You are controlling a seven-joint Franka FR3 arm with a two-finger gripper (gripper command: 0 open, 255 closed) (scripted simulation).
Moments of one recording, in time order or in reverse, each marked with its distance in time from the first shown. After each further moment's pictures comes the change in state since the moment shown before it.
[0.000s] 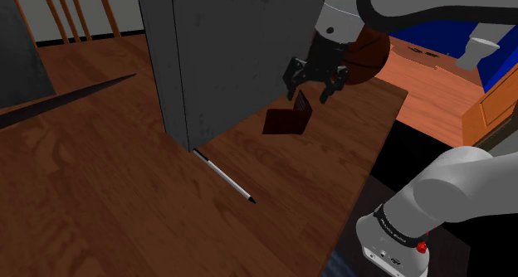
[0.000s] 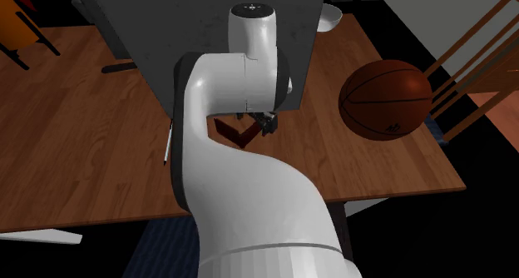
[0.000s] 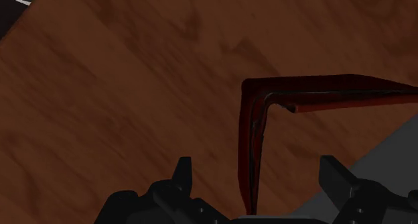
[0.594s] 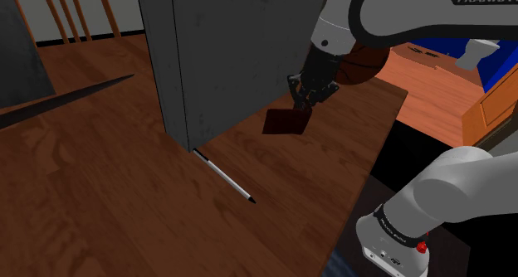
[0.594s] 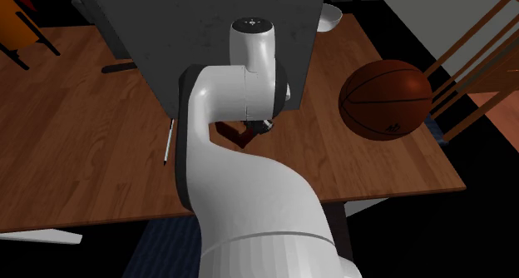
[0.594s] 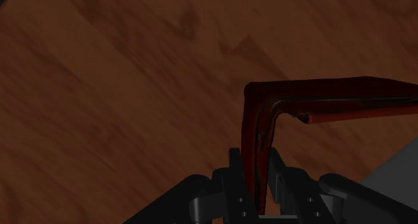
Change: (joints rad) arm 0.003 0.005 0.014 -0.056 0.011 0.062 0.002
